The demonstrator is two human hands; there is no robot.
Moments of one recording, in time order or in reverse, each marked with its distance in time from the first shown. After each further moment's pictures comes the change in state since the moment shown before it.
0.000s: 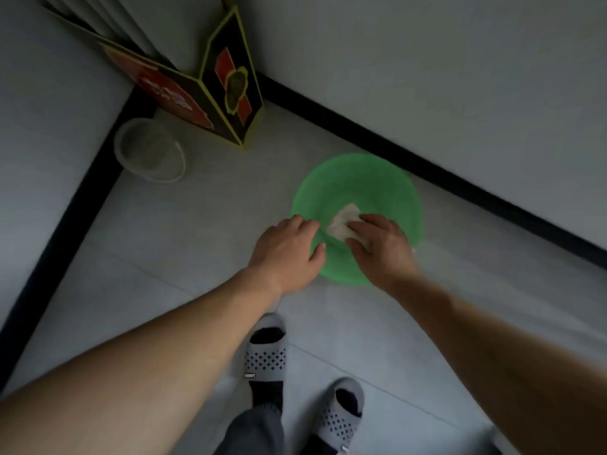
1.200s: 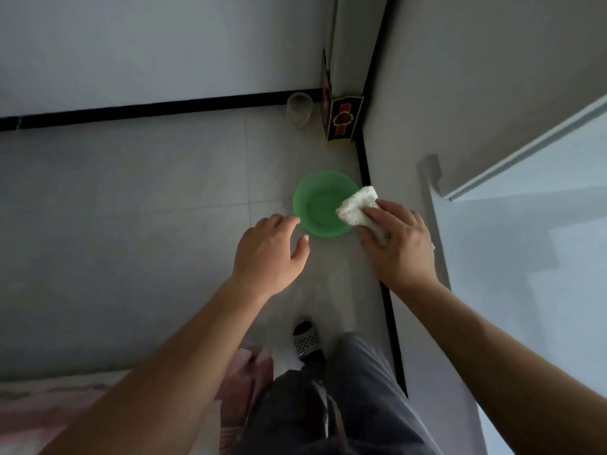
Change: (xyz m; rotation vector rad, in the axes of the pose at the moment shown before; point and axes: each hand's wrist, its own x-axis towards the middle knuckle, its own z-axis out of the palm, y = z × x) left_hand -0.305 0.585 -0.128 -0.278 0.740 -0.936; right_hand -0.224 0.026 -0.552 0.032 -0.105 -0.962
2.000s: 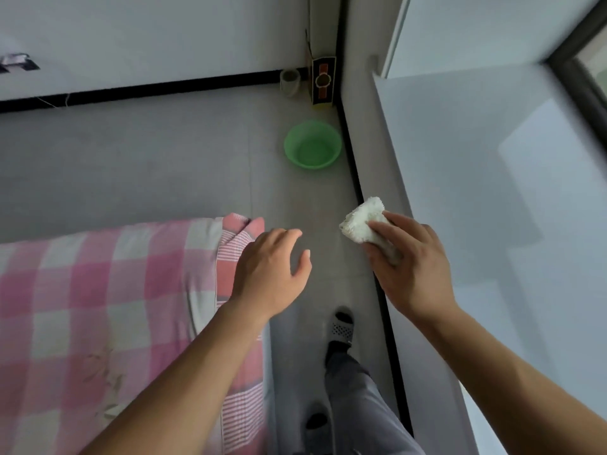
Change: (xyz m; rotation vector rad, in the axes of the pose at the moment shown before) left_hand -0.523 0.135 0.061 -0.072 0.162 0.054; right_hand -0.517 -0.050 -0.198 0.033 0.116 -0.126
